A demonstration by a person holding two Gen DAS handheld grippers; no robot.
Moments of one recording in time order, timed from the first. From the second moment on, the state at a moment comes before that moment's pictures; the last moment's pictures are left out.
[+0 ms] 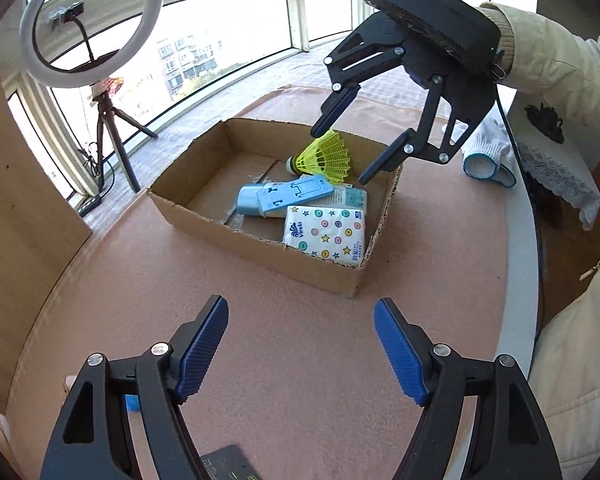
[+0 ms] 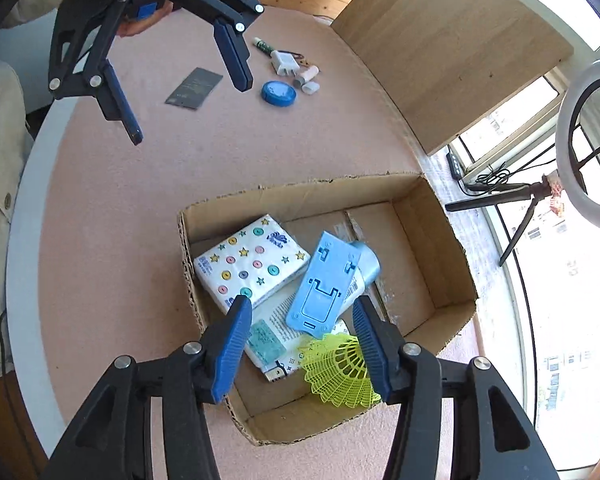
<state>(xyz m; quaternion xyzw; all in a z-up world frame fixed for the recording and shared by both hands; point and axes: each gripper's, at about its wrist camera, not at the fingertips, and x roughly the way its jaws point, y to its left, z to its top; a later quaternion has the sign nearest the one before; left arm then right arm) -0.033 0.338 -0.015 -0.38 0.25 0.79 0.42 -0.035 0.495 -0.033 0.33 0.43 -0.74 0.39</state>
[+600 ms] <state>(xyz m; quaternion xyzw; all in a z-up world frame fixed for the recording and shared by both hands) 0.045 0.100 -0.025 -0.41 0.01 0.90 0.16 -0.036 0.309 -0.063 0.43 0.23 -0.82 0.31</state>
